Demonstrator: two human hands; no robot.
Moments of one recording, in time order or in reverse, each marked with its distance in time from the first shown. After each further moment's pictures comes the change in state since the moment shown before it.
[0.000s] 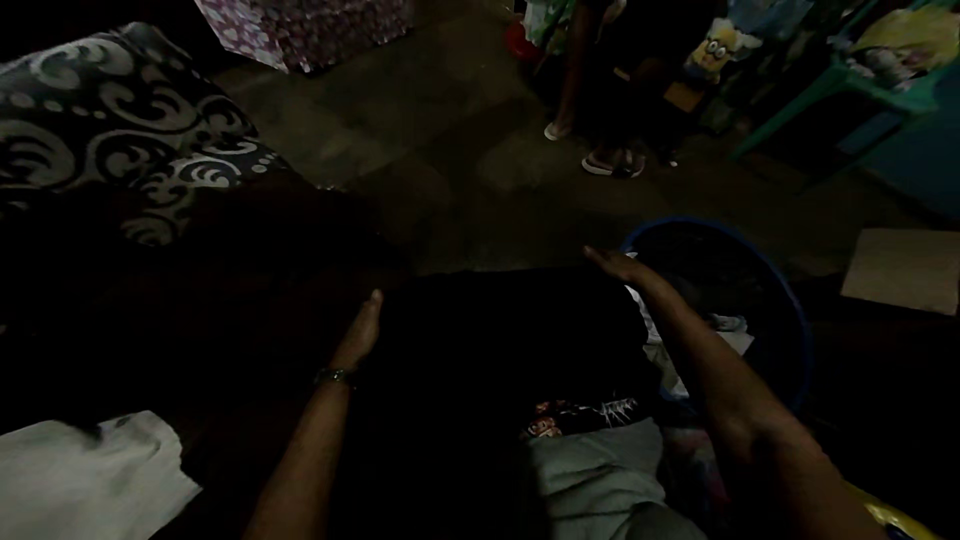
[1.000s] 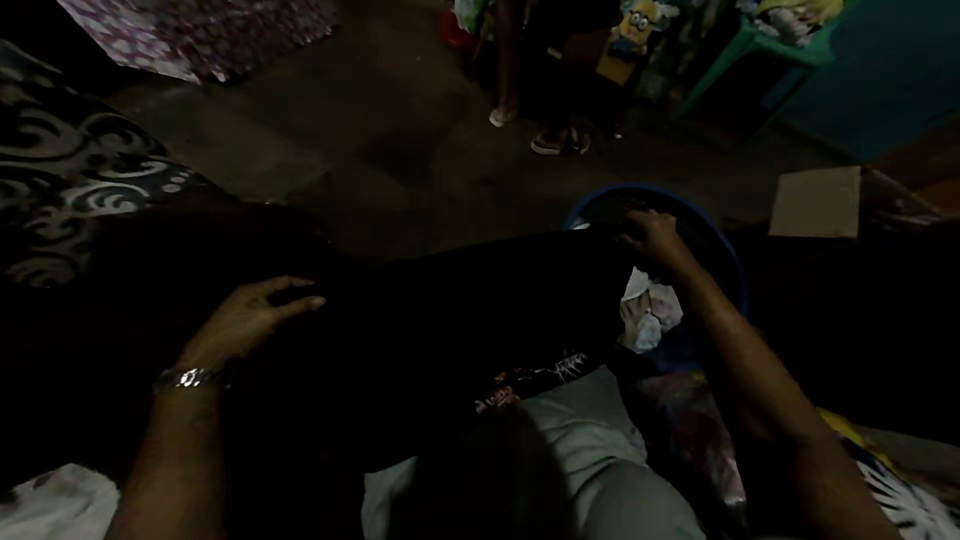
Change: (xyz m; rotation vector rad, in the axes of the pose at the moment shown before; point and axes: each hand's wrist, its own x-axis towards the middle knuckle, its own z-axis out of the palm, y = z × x) left_hand -0.016 0.055 -0.062 0.280 -0.092 0.393; right_hand -0.120 0.077 -0.055 -0.230 0.549 -0.241
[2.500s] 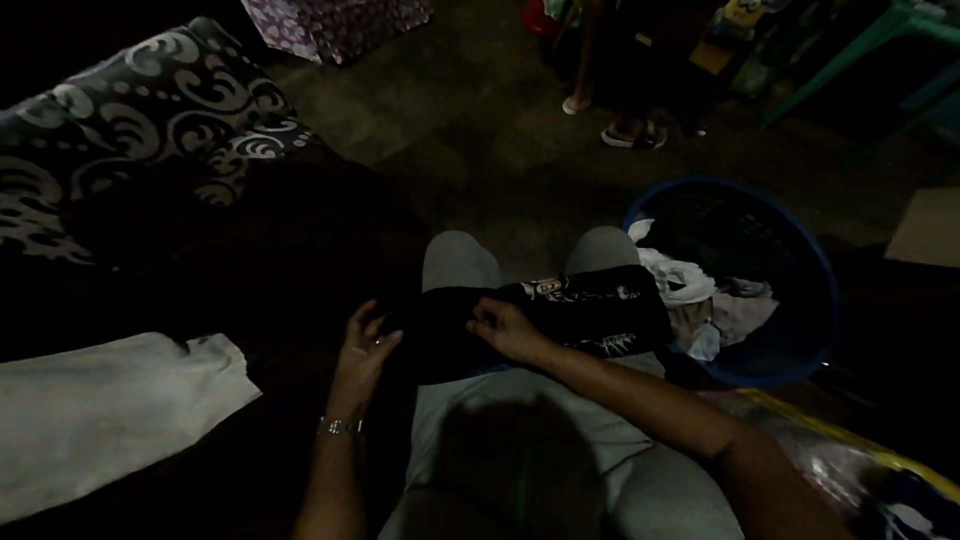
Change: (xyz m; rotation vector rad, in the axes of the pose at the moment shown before) left_hand -0.154 -0.020 0.104 -0.626 0.330 -0.179; right_hand -0.097 -0.286 0.124 0.867 -0.618 -0.173
